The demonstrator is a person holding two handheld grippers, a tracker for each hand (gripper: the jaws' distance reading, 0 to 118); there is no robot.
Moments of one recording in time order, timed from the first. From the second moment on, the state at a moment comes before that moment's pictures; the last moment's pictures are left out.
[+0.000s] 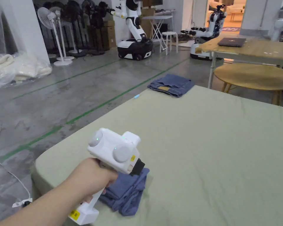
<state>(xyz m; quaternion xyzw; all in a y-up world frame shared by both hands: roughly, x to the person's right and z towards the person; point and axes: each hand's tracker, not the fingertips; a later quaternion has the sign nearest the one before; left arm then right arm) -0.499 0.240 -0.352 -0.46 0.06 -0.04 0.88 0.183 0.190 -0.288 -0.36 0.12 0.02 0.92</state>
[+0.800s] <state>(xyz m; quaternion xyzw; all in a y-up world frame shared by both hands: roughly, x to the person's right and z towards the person) -0.131 0.456 -0.329 -0.03 -0.05 -0.04 1.00 0.123 0.430 -0.319 -0.10 0.00 0.02 0.99</state>
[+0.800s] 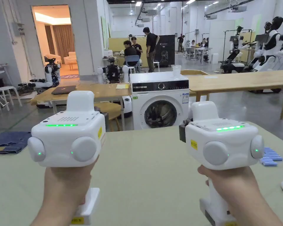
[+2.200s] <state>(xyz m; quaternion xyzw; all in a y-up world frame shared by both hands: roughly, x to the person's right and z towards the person) -0.142 0.436 -0.330 -0.04 -0.01 0.01 1.00 0.079 0.424 -0.308 -0.06 -0.05 0.01 1.00</state>
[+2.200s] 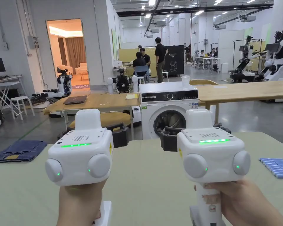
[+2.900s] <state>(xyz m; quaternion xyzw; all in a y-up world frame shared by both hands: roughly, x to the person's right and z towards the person) -0.153 0.423 -0.327 -0.04 0.00 0.01 1.00 0.066 0.413 -0.295 -0.03 -0.04 0.01 1.00</state>
